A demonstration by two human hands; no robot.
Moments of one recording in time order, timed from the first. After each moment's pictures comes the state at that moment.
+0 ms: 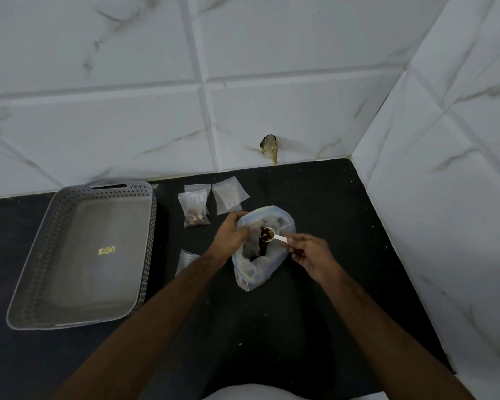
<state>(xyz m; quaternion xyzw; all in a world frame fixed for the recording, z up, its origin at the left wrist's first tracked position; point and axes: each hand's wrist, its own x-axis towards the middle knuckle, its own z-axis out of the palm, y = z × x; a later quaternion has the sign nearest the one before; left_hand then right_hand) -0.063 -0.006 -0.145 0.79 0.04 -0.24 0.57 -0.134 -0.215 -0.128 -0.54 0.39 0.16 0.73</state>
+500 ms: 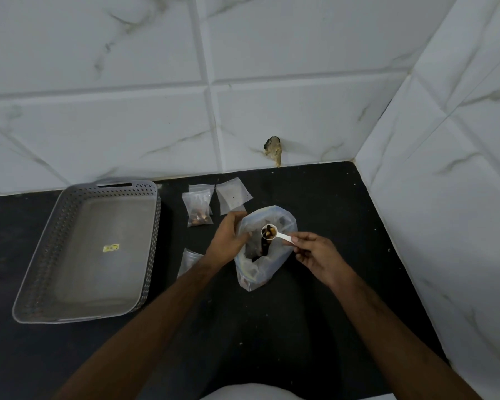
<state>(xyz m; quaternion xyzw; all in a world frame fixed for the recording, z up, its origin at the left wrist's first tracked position) -0.076 0.011 -0.135 0.83 -0.04 -0.19 0.52 -0.141 -0.223 -0.107 -0.54 0.34 0.18 0.75</state>
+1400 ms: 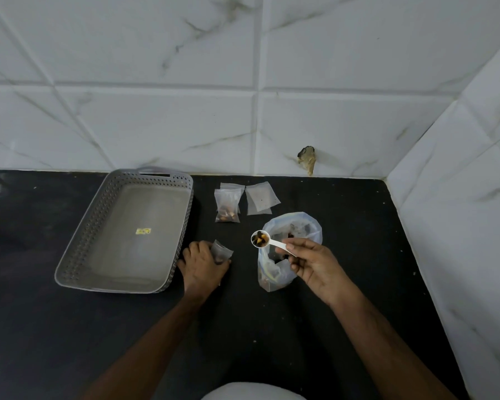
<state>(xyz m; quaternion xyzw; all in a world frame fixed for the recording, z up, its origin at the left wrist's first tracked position) -0.146 0.097 -0.173 0.97 0.14 -0.07 0.20 -0.156 -0.162 -0.065 -0.52 0.24 0.22 0.79</state>
